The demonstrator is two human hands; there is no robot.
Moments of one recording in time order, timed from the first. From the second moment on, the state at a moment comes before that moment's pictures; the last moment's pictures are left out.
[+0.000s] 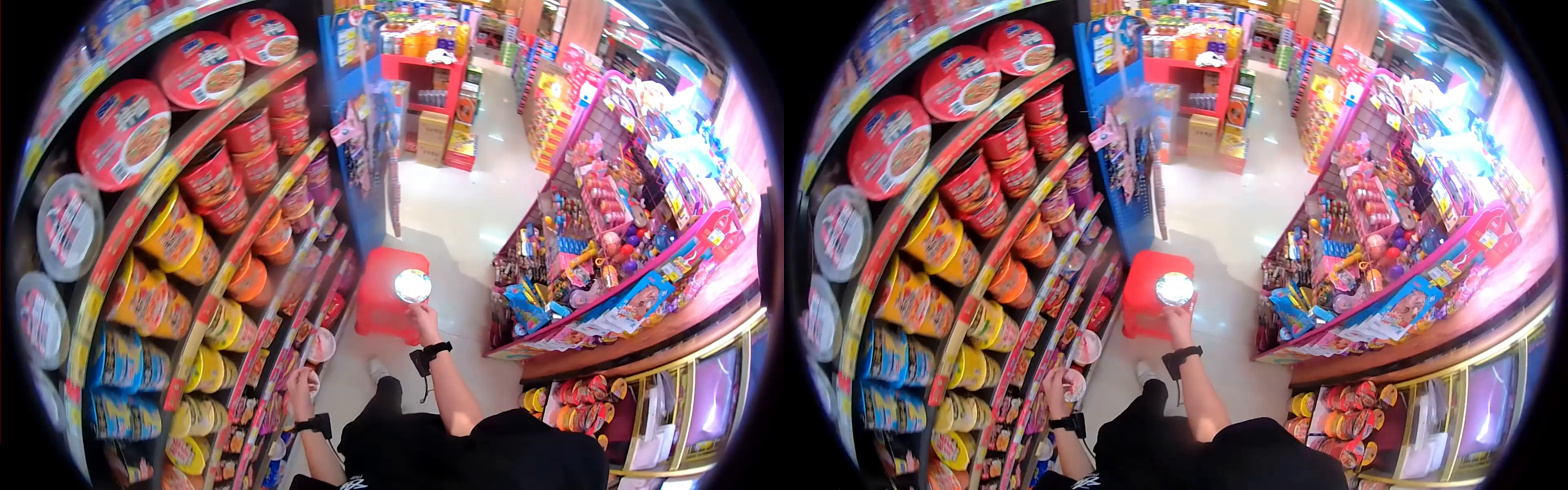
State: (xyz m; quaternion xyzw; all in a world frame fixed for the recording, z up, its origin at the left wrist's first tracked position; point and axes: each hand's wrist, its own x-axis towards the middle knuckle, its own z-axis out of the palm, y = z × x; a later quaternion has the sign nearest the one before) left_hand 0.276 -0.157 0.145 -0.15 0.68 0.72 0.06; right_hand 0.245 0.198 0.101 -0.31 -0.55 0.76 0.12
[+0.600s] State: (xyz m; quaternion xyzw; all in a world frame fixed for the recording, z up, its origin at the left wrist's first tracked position) left_hand 0.053 0.042 0.069 -0.05 0.61 0.76 0.22; right_hand 0.155 0.325 0.124 -0.45 -0.57 0.68 0.06
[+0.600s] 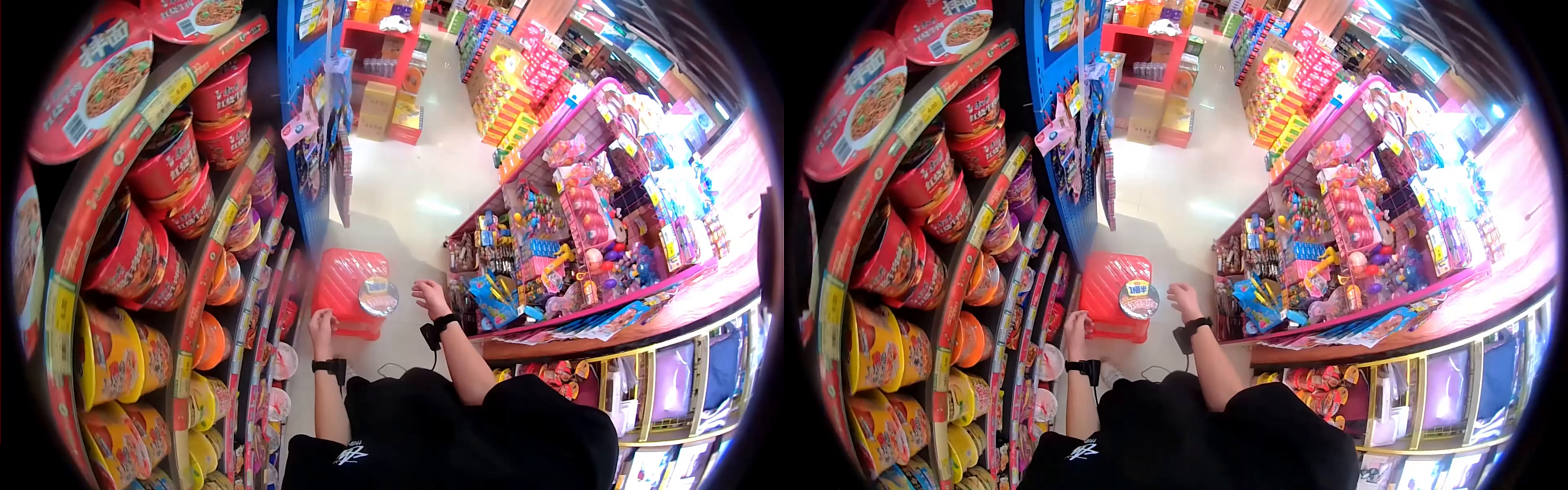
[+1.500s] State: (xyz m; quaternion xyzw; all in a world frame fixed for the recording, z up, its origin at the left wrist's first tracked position) left_hand 0.056 0.225 -0.118 -0.28 0.56 0.73 0.27; right_hand 0.043 0.437 -0.067 -0.36 -0.66 0.53 -0.39
